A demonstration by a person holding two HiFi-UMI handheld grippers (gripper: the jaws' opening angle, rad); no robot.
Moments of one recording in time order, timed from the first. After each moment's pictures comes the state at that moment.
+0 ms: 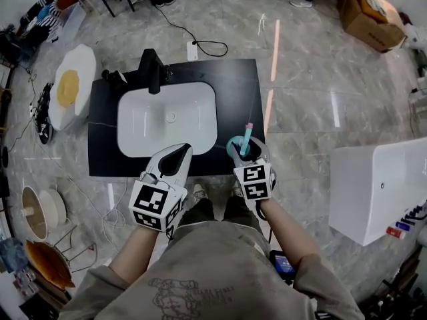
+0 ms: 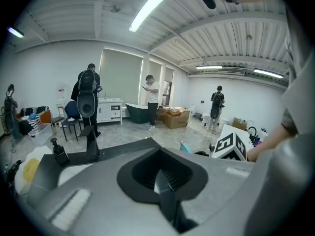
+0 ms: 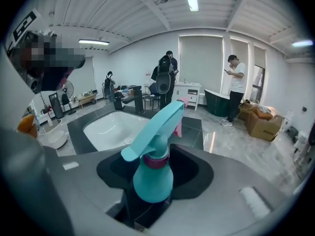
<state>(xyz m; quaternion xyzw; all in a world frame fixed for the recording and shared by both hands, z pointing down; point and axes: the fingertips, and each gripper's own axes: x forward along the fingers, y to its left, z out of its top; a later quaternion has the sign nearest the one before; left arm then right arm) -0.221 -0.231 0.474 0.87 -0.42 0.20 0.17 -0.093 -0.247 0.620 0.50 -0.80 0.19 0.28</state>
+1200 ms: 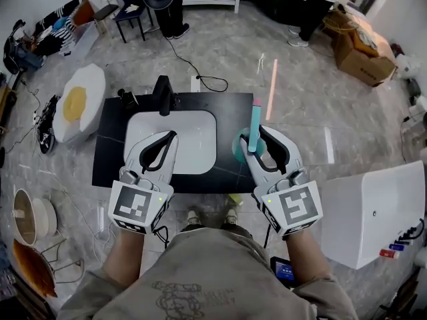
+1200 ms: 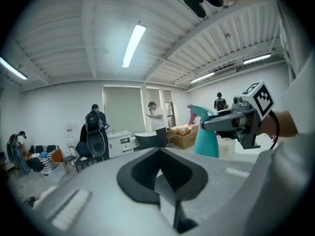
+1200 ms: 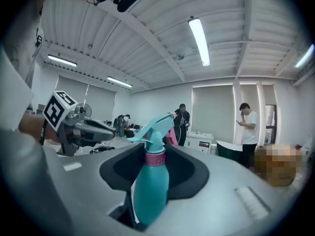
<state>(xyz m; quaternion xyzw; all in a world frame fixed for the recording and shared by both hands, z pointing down) -0.245 -0.250 0.324 0.87 -0.47 0.12 0.00 -0.103 -0.248 0.313 0.45 -0.89 -0.01 0.09</state>
